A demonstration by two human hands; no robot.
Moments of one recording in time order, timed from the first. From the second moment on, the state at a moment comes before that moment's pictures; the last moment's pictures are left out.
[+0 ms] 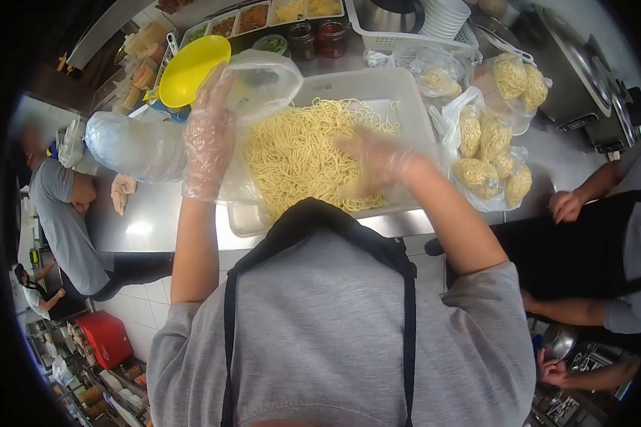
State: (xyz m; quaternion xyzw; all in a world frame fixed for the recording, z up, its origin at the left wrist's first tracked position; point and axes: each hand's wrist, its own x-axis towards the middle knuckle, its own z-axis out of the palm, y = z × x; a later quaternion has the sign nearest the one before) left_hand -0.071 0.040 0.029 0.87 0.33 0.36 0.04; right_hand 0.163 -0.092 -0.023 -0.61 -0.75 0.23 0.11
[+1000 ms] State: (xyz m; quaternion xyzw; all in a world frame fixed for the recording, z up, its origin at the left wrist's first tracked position) left_hand -0.068 0.047 -0.030 0.78 0.41 0.46 0.10; right_hand 0.238 -0.077 0.010 -0.57 -0.69 0.39 0.23
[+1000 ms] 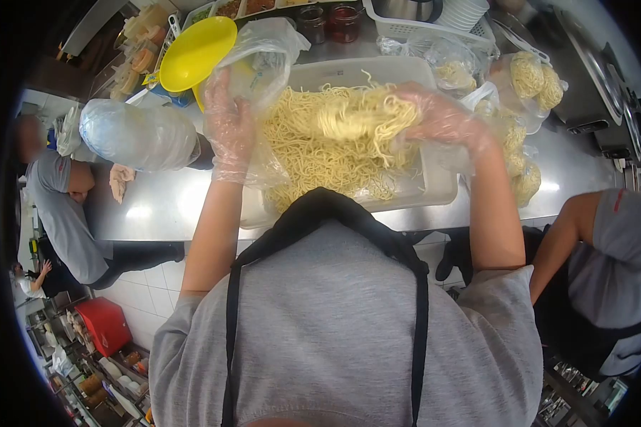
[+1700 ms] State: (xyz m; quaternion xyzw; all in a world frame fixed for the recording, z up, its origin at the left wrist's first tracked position) left_hand -0.070 0.058 -0.041 0.78 0.40 0.47 0.11; right_hand 0.231 -0.083 0.064 -0.69 -0.54 0.30 0.38
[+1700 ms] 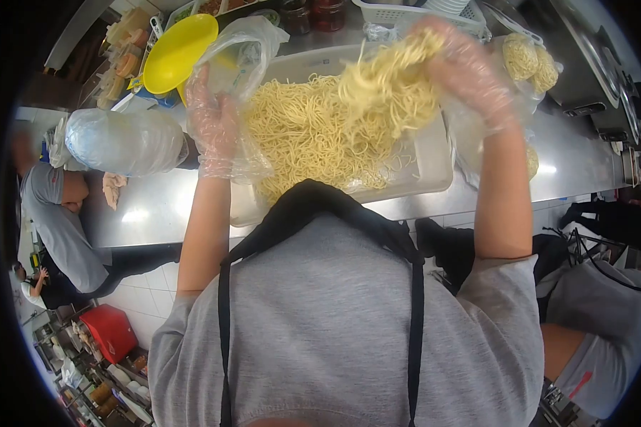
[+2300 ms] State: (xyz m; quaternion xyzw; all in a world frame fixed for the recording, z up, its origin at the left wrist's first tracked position) left_hand -0.070 0.058 -0.040 0.78 0.40 0.46 0.13; right_hand 0.169 -0.049 -0.050 -0.70 -0.69 0.17 -0.06
